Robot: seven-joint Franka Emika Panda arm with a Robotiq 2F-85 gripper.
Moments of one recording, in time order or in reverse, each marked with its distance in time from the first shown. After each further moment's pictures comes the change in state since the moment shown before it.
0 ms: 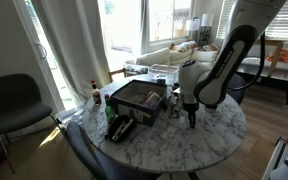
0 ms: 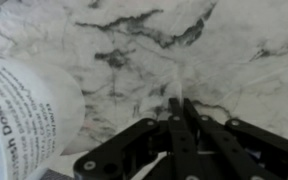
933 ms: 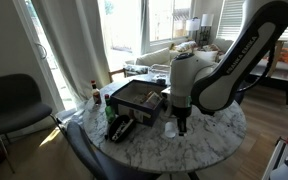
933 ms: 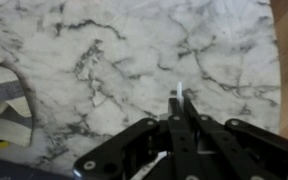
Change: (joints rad) arm 0.114 -0.191 0.219 -0.076 0.249 -0.031 0.010
